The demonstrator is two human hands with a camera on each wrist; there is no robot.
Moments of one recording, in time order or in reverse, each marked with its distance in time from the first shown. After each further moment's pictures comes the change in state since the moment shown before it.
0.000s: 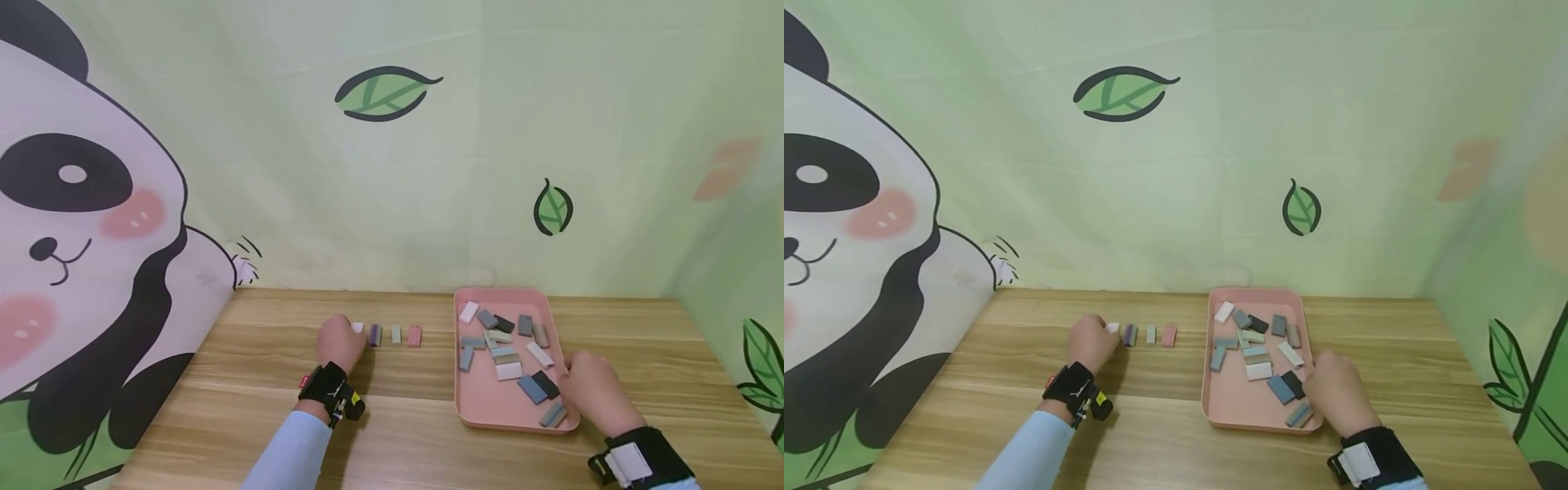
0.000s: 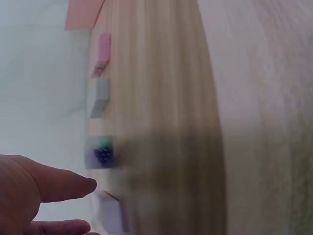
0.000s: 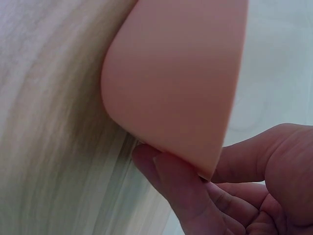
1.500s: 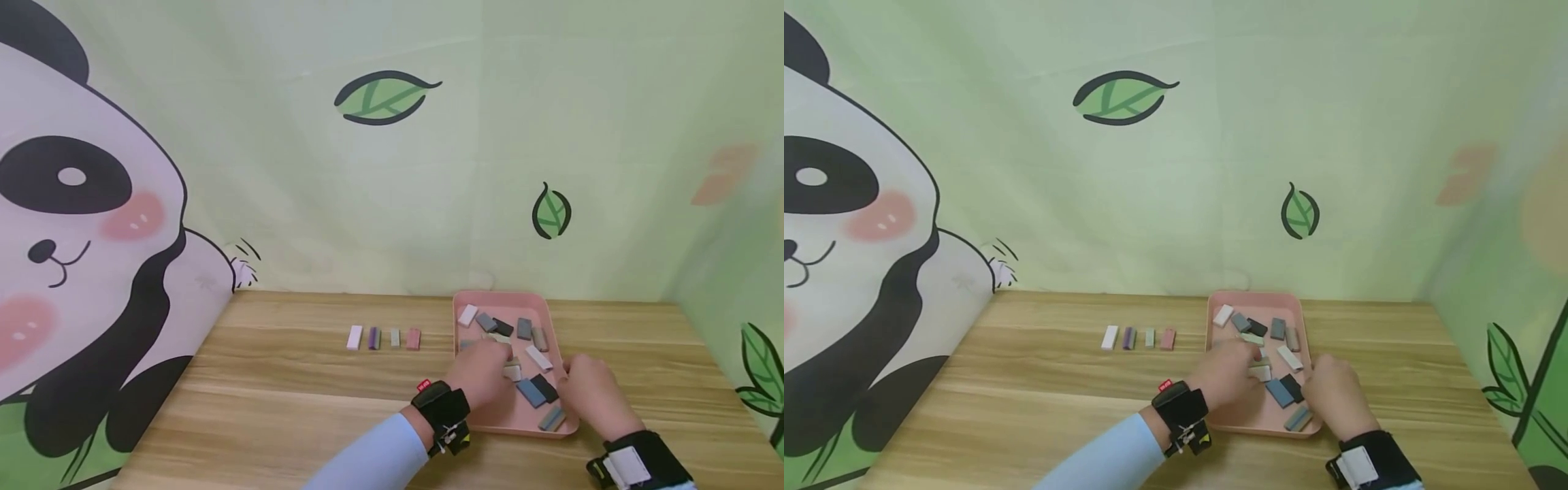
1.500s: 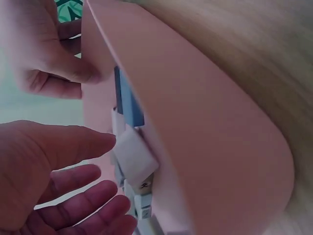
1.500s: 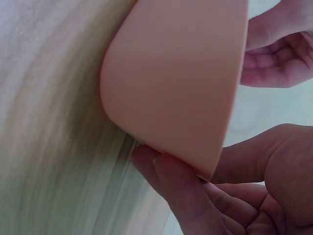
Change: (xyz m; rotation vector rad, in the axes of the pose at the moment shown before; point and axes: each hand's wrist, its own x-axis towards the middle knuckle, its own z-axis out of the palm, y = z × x) left_hand -0.110 0.175 0.058 0.110 -0.404 0.711; right_hand 0.001 0.000 -0.001 -0.062 0.042 -0.037
